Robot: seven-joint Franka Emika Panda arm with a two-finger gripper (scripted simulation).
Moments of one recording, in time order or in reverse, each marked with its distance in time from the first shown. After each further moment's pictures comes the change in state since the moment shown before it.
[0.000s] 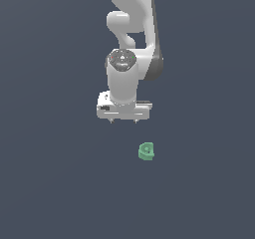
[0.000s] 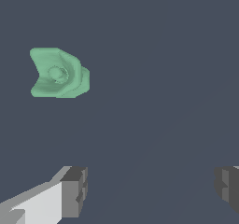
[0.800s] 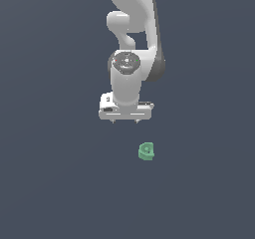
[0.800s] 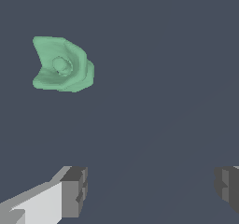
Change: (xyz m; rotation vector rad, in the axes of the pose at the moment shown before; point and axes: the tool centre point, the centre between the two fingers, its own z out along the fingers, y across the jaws) arm -0.002 -0.006 0.005 -0.014 -0.022 -0.049
